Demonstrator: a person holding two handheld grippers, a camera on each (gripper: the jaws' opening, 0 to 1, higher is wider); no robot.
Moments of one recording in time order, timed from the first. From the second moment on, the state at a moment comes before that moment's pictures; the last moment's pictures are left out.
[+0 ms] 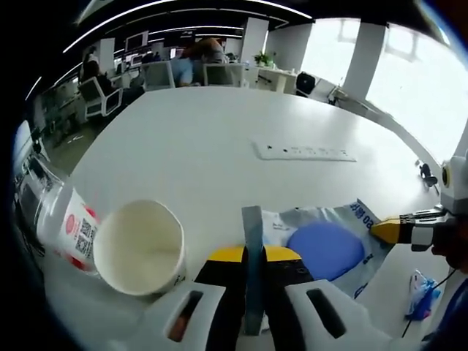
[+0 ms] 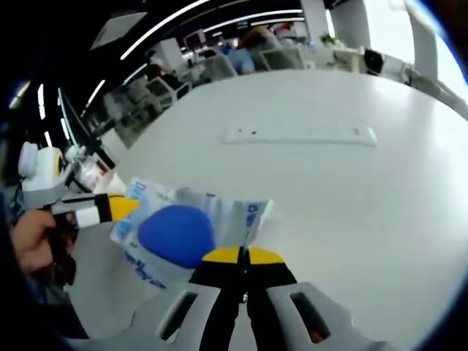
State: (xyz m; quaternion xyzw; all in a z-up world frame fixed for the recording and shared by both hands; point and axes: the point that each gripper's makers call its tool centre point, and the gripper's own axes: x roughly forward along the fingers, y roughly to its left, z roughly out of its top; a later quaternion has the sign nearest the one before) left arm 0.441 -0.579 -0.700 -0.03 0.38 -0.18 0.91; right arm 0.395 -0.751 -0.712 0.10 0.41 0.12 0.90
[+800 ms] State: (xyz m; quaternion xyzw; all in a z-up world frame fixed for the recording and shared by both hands) left arm 0.443 -0.580 -0.701 0.00 0.38 -0.18 0.91; right arm 0.402 -0.747 -0.723 0.11 0.42 0.12 0.89
